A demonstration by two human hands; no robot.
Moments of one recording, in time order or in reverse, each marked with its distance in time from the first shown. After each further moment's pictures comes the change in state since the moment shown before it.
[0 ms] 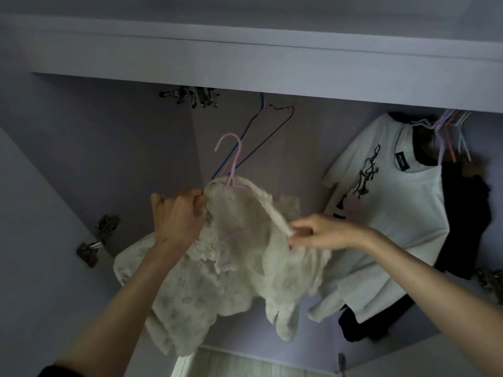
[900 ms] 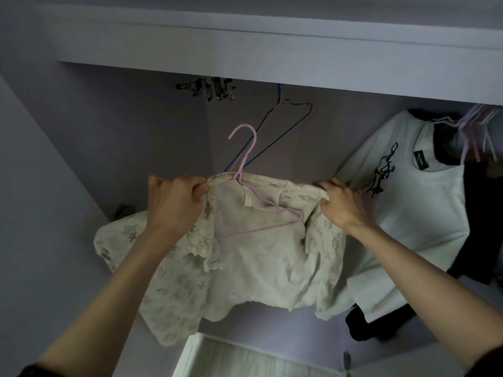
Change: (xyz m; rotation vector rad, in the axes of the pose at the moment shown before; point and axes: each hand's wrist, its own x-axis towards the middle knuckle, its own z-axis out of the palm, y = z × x) left_hand 0.005 -0.015 -0.036 -0.041 0.020 0.097; right_hand 0.051 0.029 -0.002 -0.354 0.650 0.141
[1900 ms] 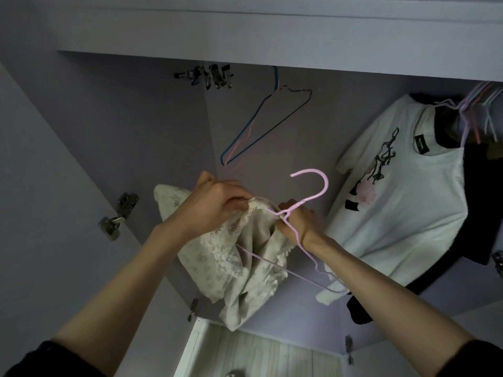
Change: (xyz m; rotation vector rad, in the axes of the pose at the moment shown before) left_hand -0.013 0.027 0.004 -0.338 -0.354 0.444; right_hand -0.041 -0.063 0.061 0.363 -0.128 0.027
